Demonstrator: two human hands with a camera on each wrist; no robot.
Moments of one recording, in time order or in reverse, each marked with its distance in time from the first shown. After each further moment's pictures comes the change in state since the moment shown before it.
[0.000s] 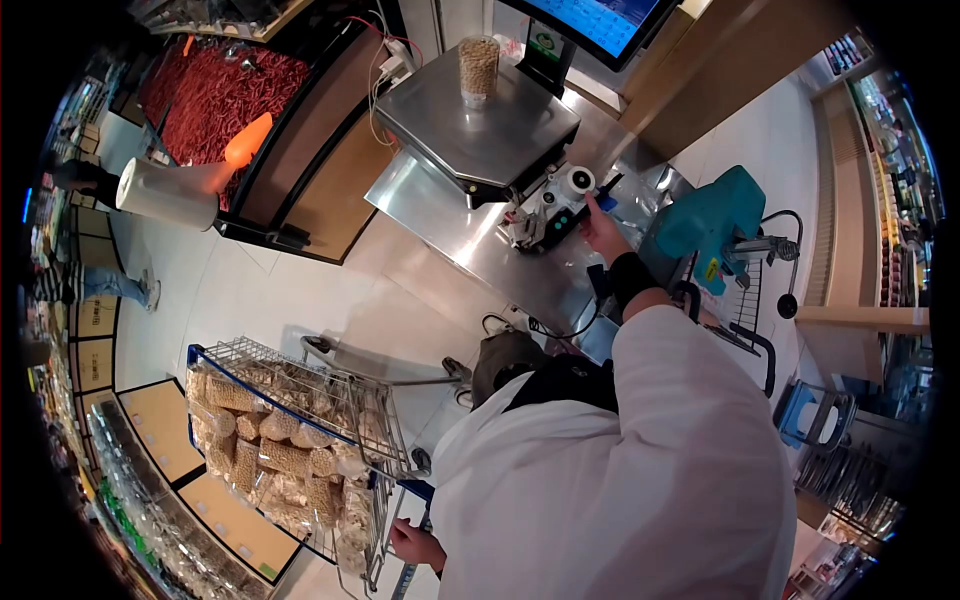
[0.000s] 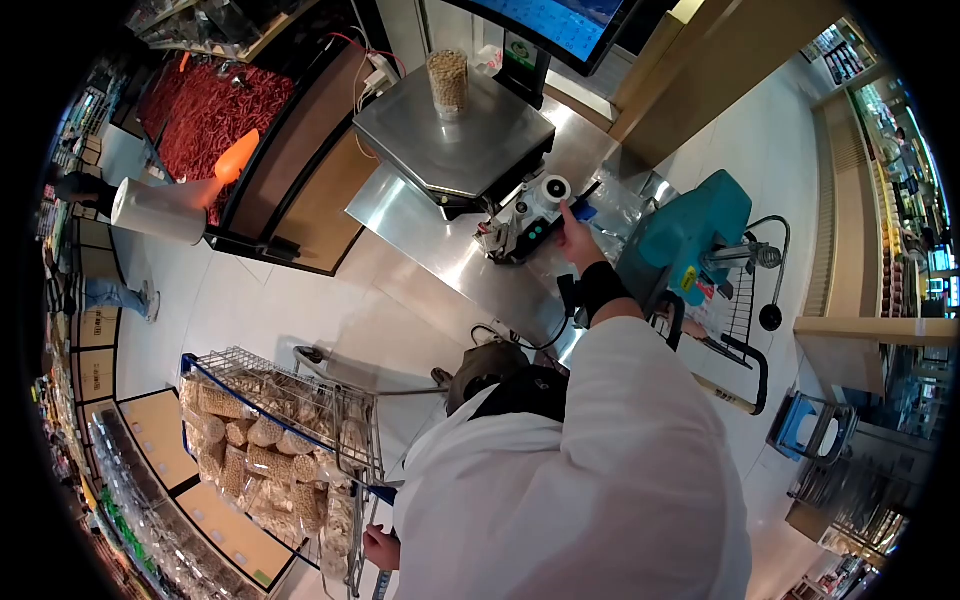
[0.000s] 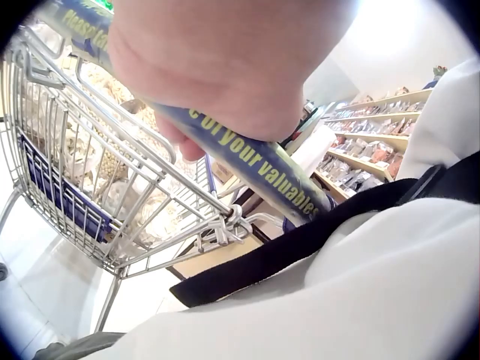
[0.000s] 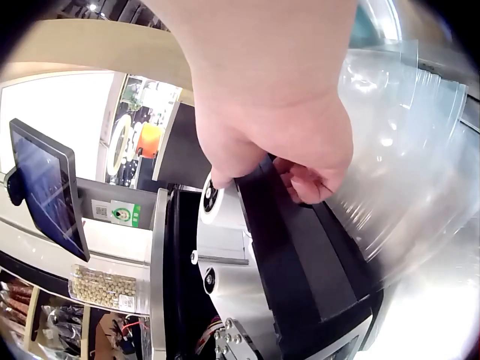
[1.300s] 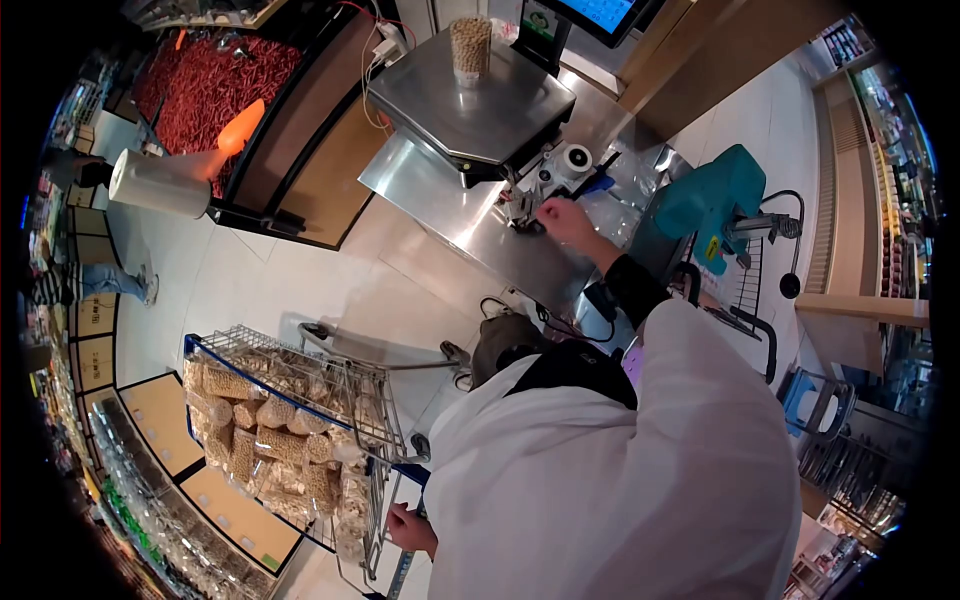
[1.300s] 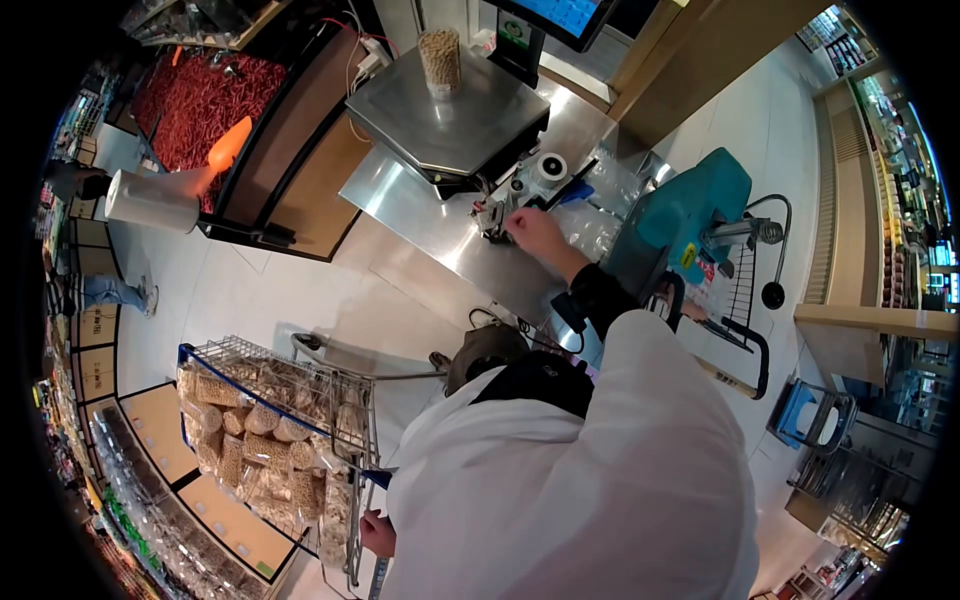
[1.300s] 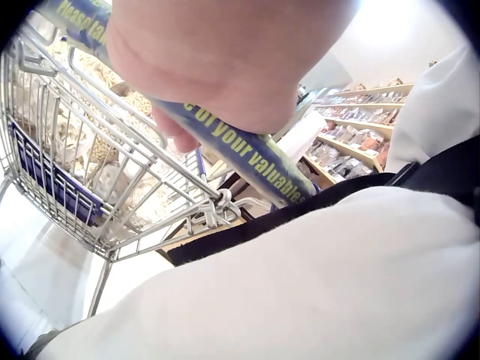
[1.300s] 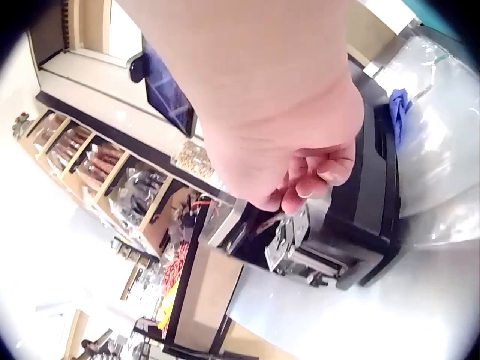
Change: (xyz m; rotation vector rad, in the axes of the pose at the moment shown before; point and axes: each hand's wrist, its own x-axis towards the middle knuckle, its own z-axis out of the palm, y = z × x) left_hand 0.007 -0.012 0.002 -0.069 -0.074 -0.020; right_hand -0.088 0.021 0.047 -0.967 -0.263 -0.632
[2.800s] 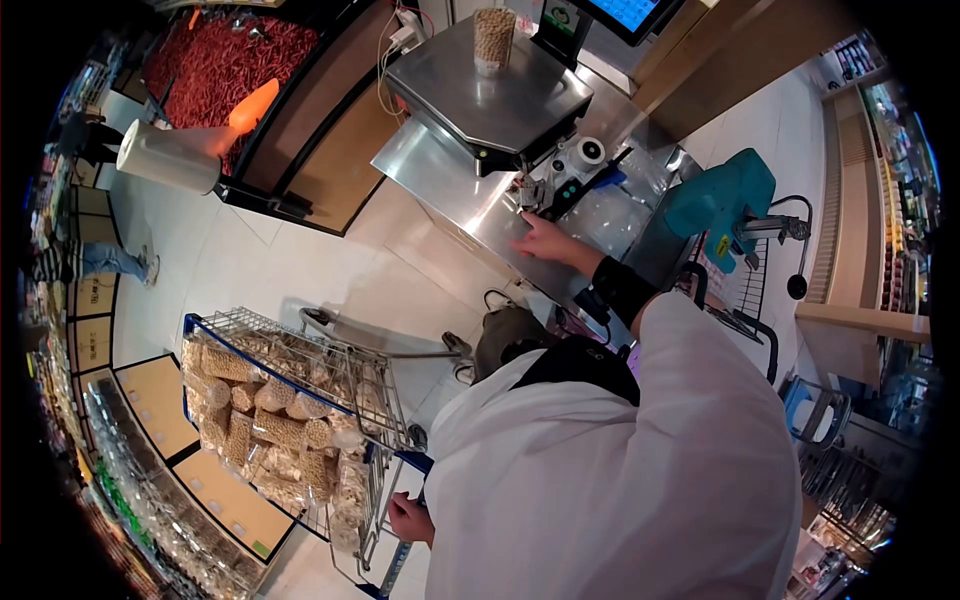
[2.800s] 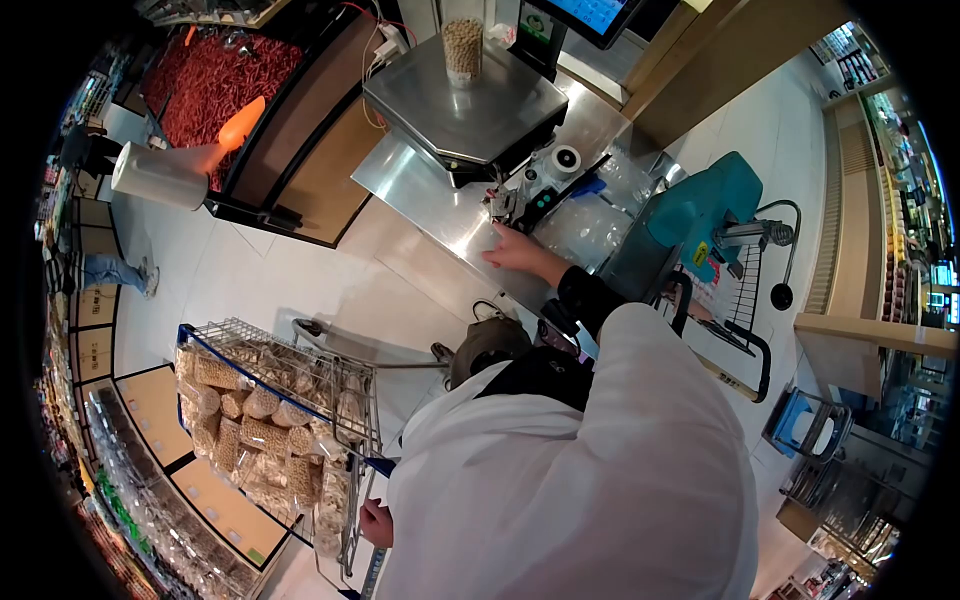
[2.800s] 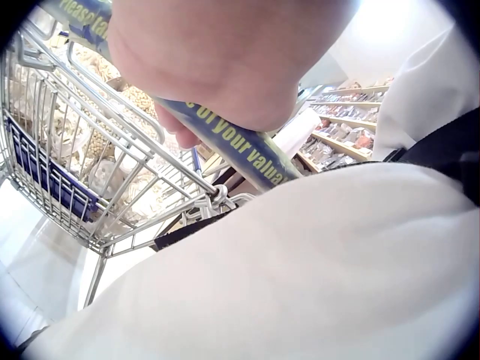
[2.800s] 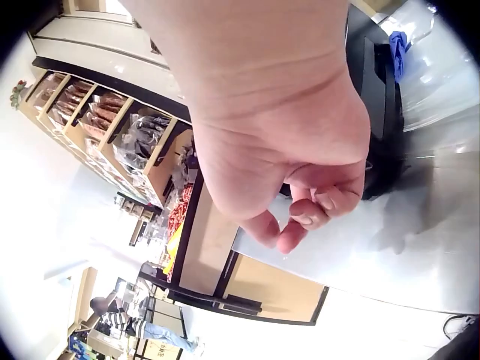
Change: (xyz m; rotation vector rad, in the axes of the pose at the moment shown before) left_hand -0.006 0.007 0.000 0.005 0.018 0.021; right_hand -0.025 -0.026 0.056 0.078 -0.462 0.205
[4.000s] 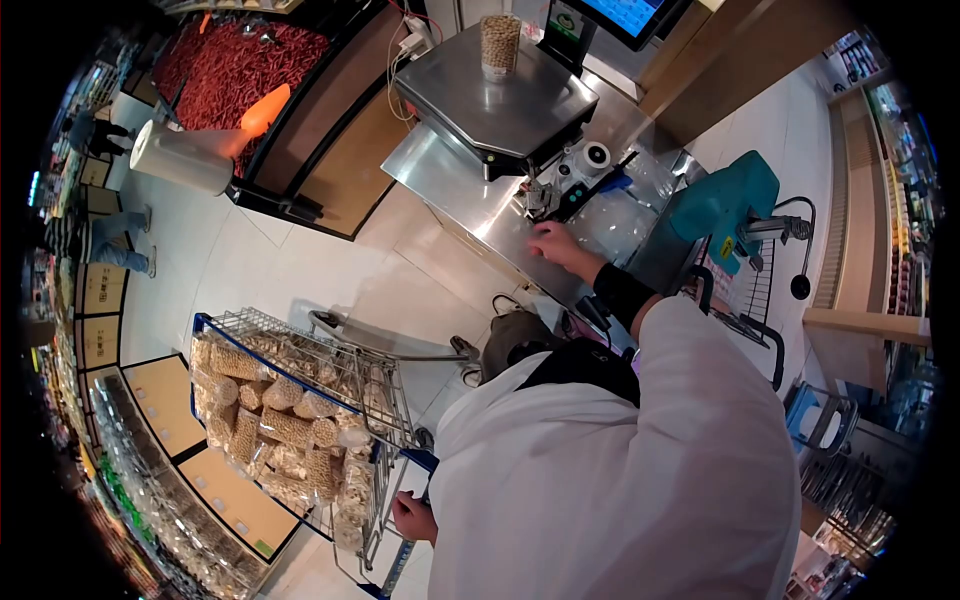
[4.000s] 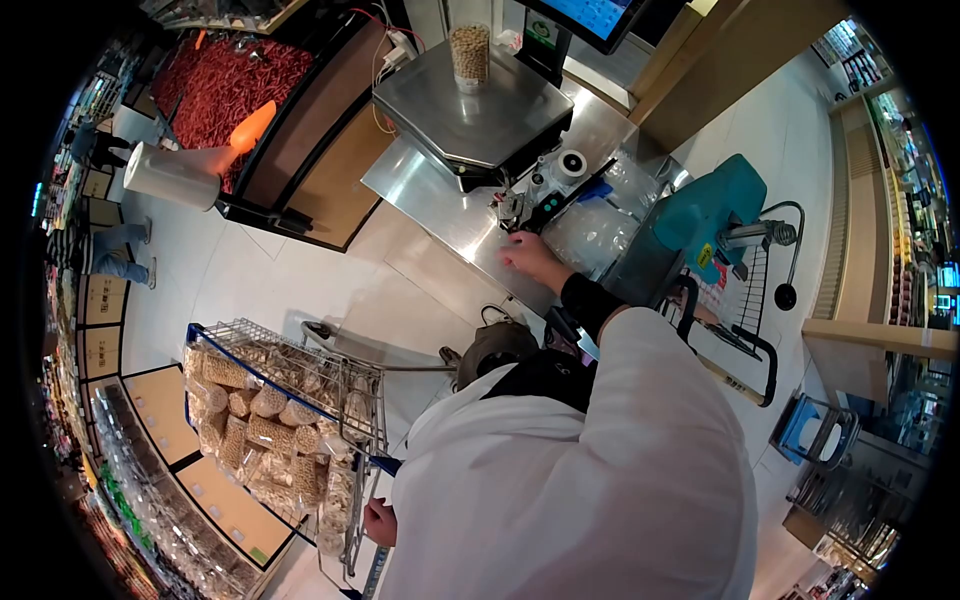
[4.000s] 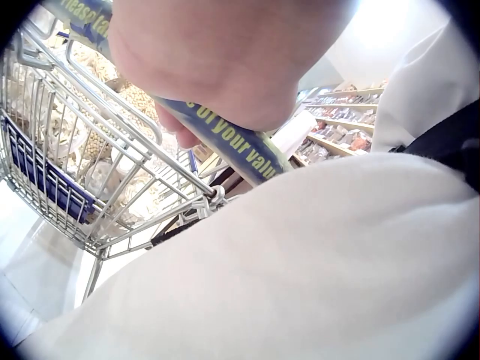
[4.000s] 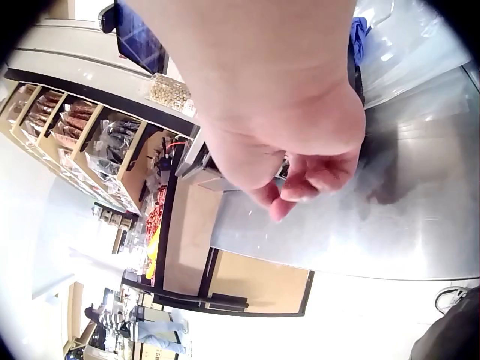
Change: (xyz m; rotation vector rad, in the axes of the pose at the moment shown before) left_hand 0.000 0.002 0.000 0.011 0.030 0.004; right_hand 0.017 0.042 0.009 0.274 0.233 0.073
